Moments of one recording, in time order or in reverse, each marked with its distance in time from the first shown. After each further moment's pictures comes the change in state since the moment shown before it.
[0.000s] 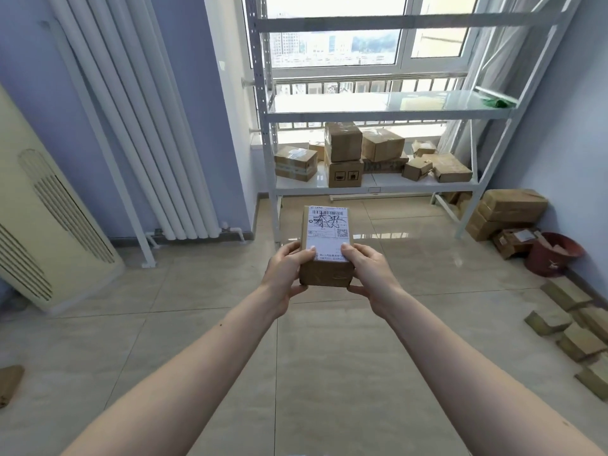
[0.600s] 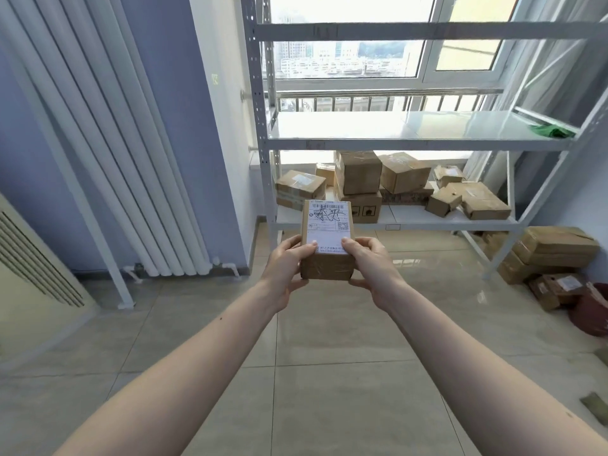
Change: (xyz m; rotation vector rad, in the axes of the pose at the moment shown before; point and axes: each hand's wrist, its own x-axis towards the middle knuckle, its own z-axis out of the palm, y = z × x) left_hand 0.333 0.125 0.006 0.020 -0.019 0.038; right_hand 0.335 -0.115 0.055 -0.033 -0.001 -0.025
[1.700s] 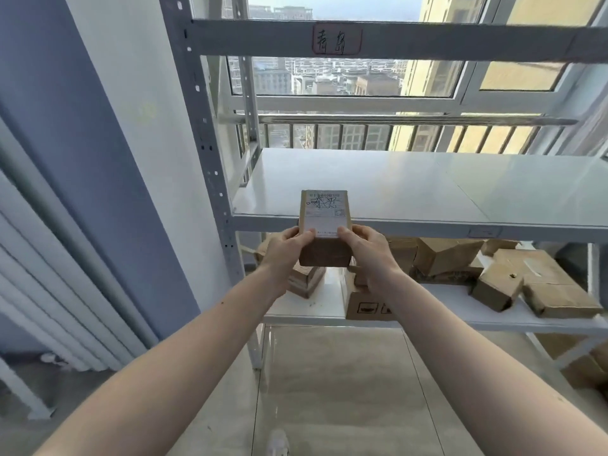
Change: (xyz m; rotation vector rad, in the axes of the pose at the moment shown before) left_hand 0.598 0.170 0.043 0.036 0.012 0.081; right_hand 0.587 -0.169 0.047 -0.043 -0.012 -0.075
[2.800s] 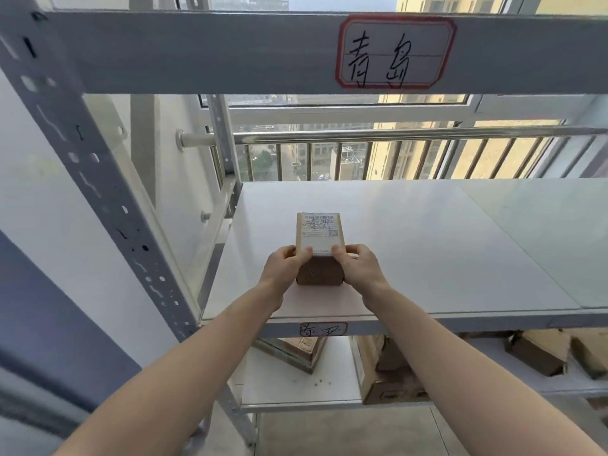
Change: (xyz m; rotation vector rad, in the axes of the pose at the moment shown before) left_hand 0.309 0.024 -0.020 0.123 -0.022 -0.032; right_hand 0.307 -0.003 0.055 -0.132 0.108 0.069
